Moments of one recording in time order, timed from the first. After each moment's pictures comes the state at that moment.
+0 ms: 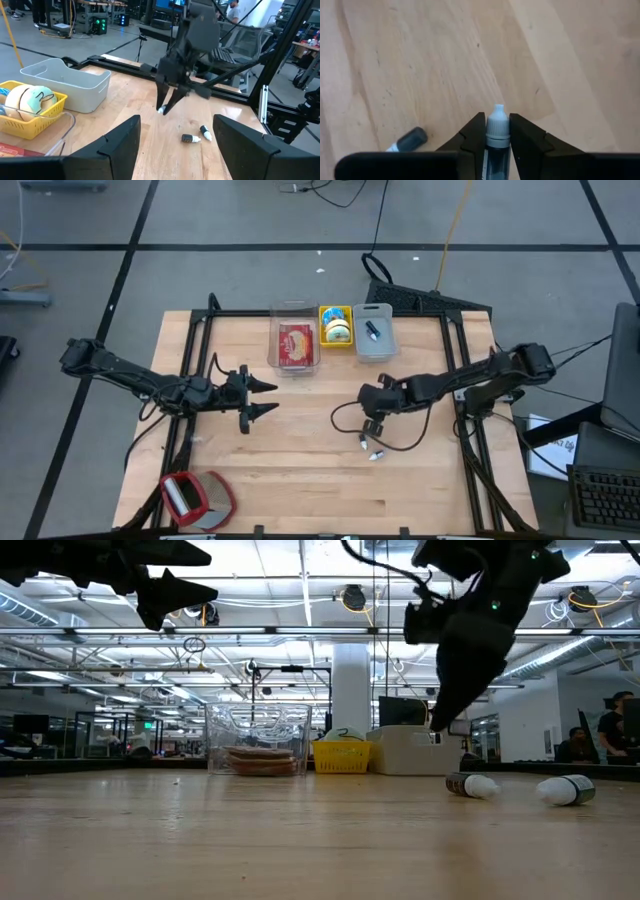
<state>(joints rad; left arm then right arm) -0.28 0.86 0.37 0.39 -0.37 -0.27 0.13 1.49 0.88 -0.47 0.18 0.44</state>
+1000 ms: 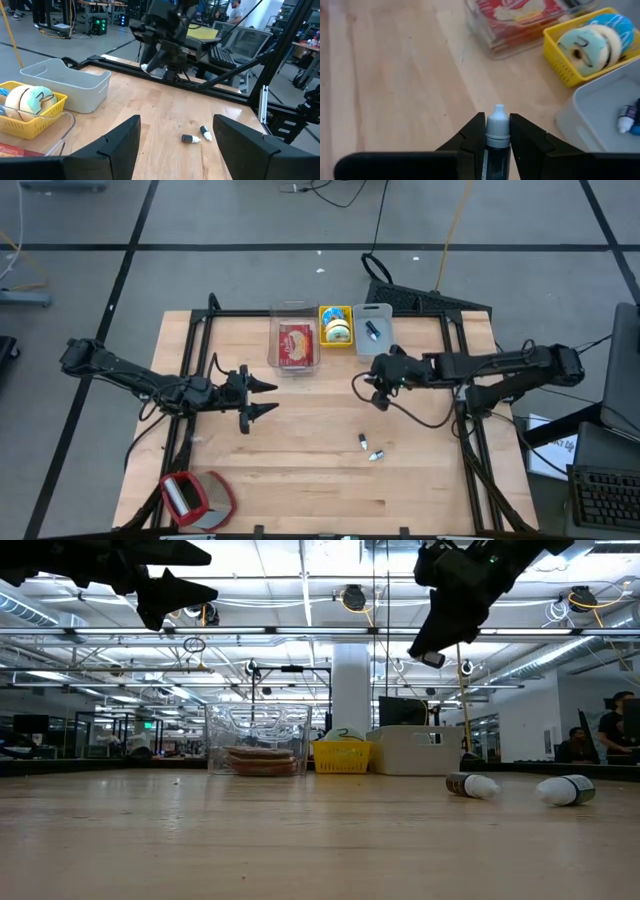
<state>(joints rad) -0.28 0.86 0.37 0.39 -0.37 -0.27 -0.01 1.20 0.88 -0.44 0.24 0.29</state>
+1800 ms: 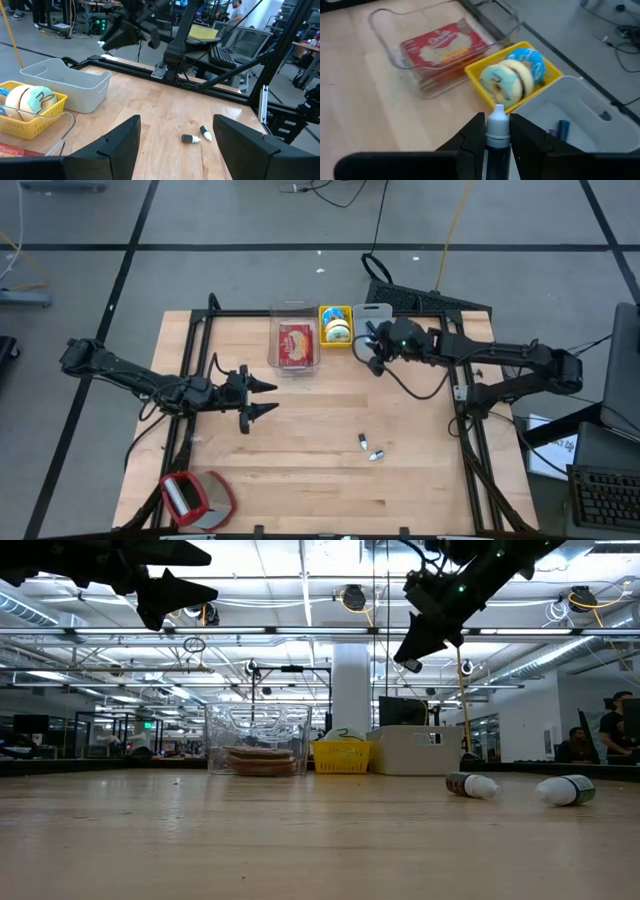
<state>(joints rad) -0.28 0.86 0.37 0.39 -0.37 -0.27 -0.31 1.20 0.88 -0.29 0.24 0.12</state>
